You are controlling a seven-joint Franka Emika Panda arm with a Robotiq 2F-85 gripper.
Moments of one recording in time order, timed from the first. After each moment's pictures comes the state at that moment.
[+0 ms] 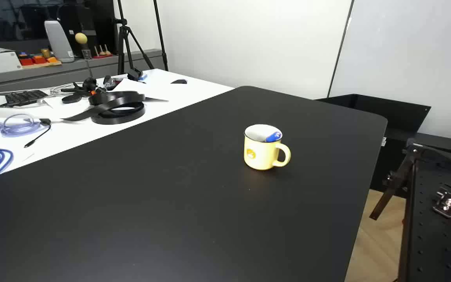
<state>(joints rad) -0.09 -0.81 -0.23 -2.57 -0.01 1.52 -0.22</state>
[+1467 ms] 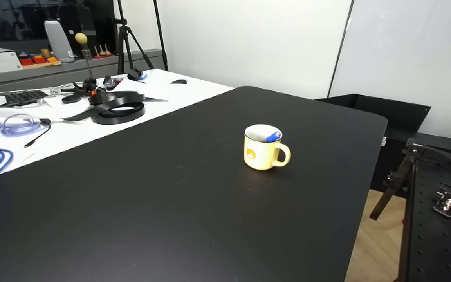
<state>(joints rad) -0.14 -0.63 -0.23 -2.59 -0.16 1.88 -0.22</state>
